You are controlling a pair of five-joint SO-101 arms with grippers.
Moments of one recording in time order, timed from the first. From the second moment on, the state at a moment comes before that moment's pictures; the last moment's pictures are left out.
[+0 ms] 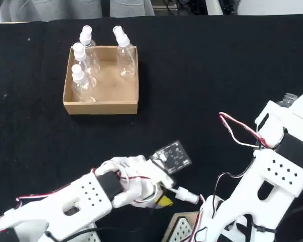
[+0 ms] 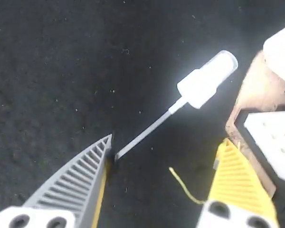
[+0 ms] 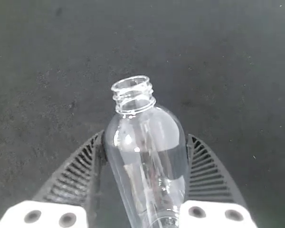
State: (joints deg) left arm 51.4 -47.0 65.0 46.1 -9.0; right arm 34.8 -43.1 33.1 63.8 -1.2
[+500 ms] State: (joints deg) left arm 52.1 -25.5 49.9 45.8 -6.9; right arm 34.8 -43.1 33.1 63.6 -1.2
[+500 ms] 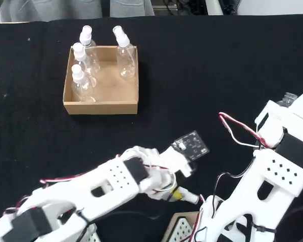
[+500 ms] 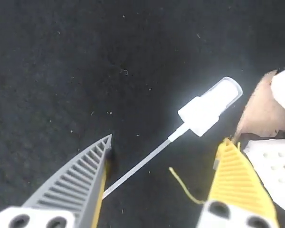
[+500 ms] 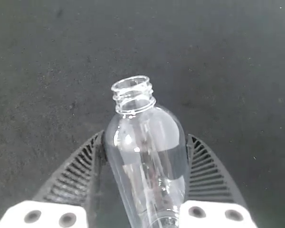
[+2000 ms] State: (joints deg) left arm 55.4 -3.3 41.8 35.1 -5.3; right arm 34.8 -43.1 33.1 63.6 -1.2
